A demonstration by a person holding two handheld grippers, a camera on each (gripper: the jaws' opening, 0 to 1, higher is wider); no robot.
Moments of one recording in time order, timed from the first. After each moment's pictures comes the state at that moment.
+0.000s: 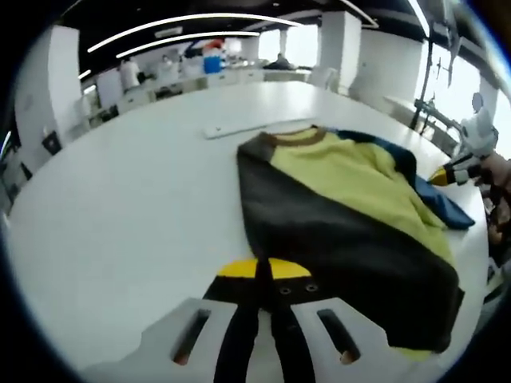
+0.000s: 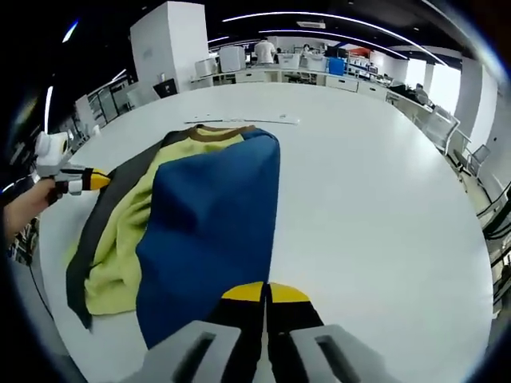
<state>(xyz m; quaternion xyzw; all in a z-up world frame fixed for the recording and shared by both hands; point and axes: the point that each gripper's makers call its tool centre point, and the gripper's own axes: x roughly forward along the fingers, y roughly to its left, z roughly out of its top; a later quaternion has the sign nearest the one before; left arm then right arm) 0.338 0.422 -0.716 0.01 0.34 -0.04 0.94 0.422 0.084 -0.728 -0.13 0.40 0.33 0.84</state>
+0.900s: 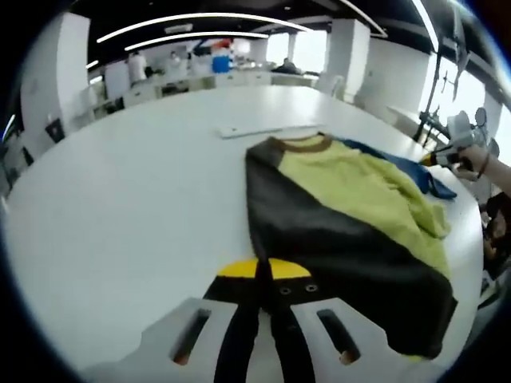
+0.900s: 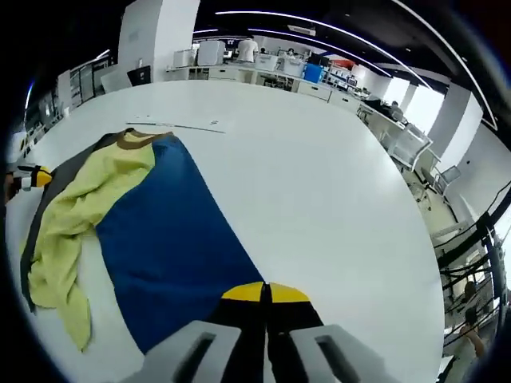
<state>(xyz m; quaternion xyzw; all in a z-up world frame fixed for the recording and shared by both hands) 0.333 0.443 -0.712 -0.03 0.34 -0.03 0.94 0.525 0.025 -0.717 -0.21 0.38 0.24 0.87</state>
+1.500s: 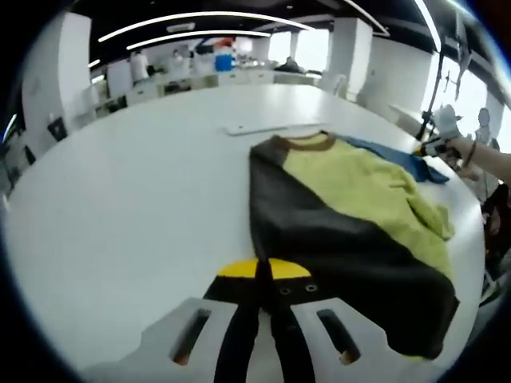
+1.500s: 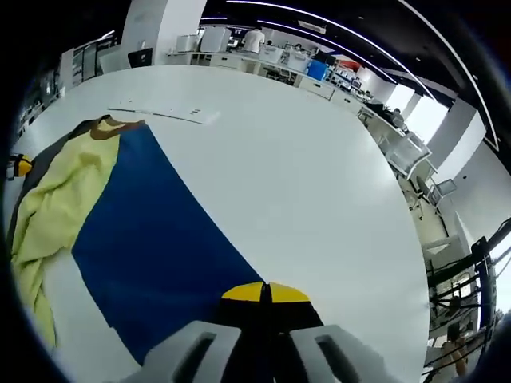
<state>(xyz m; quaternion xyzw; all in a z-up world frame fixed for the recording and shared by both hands) 0.329 0.454 -0.713 -0.03 0.34 -0.02 0.94 0.570 0.018 -0.724 -0.26 0.38 0.23 0.86</state>
